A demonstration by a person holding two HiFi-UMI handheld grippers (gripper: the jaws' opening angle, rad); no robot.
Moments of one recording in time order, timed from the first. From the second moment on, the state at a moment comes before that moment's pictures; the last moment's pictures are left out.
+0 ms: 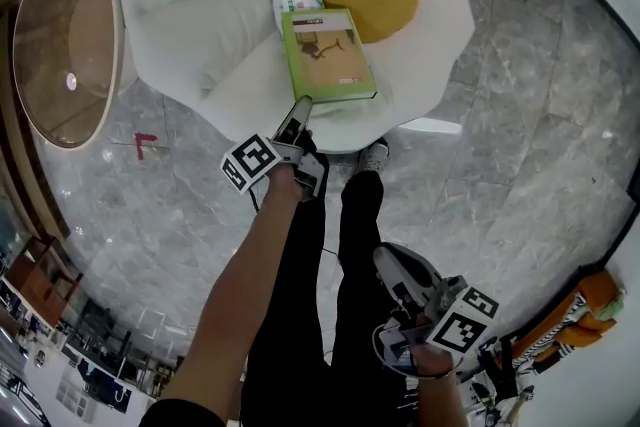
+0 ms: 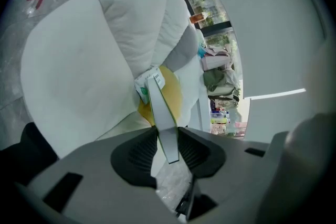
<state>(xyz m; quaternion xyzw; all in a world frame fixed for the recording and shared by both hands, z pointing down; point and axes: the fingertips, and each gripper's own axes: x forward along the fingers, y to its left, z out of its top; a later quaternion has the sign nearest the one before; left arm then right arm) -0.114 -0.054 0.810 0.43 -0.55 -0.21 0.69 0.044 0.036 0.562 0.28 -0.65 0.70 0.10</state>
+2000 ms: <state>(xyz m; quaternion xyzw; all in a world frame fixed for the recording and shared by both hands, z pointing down) -0.106 -0.091 0.730 0.42 -0.53 -0.29 0.67 0.070 0.039 0.502 0.32 -0.68 0.66 0.05</state>
